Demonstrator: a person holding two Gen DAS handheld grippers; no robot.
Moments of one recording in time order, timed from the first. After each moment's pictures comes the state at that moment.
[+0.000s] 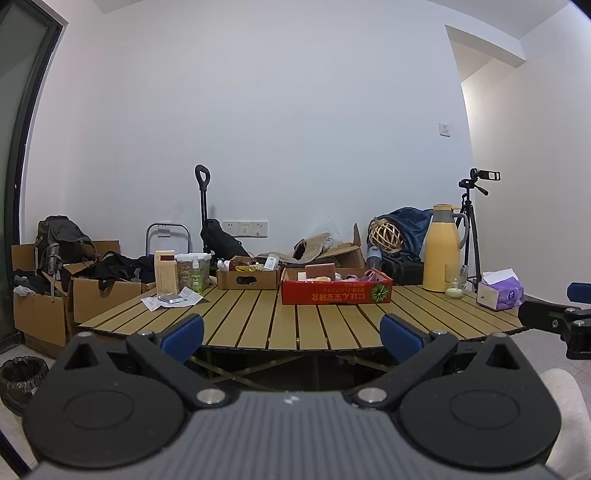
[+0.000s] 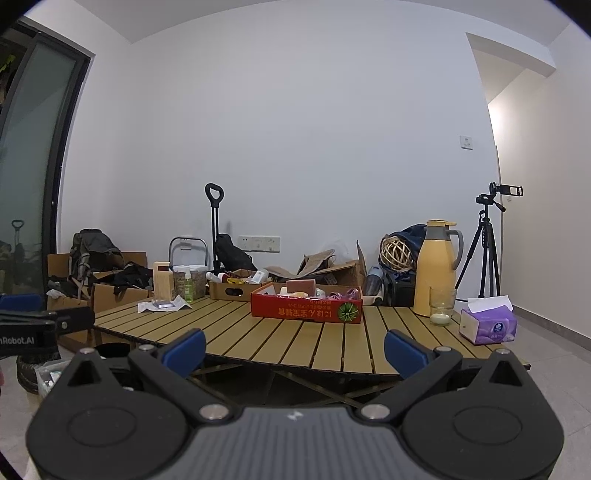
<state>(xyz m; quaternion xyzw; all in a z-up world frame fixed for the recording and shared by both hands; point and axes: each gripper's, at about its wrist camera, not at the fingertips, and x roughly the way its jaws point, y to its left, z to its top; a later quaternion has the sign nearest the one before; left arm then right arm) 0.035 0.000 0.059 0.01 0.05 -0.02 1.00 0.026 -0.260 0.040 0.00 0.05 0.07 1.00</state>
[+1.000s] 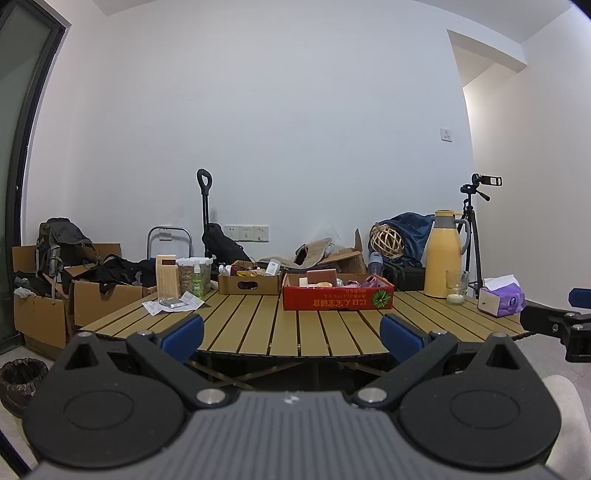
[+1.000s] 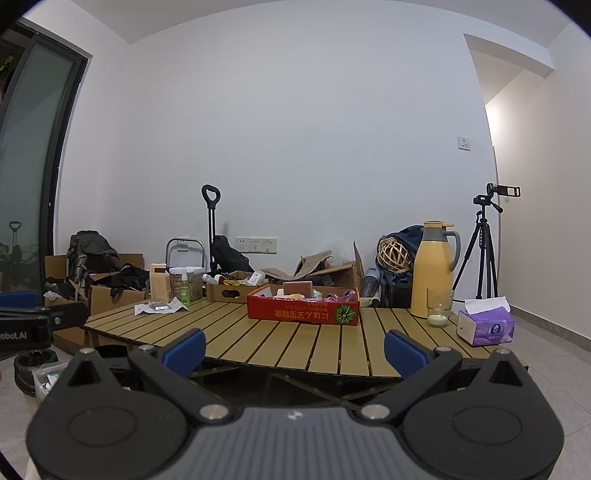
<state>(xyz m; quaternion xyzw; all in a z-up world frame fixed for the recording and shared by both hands) 0.038 0.006 0.063 0.01 0.05 -0.02 1.00 0.027 -0.260 0.040 0.00 0.04 0.06 1.00</state>
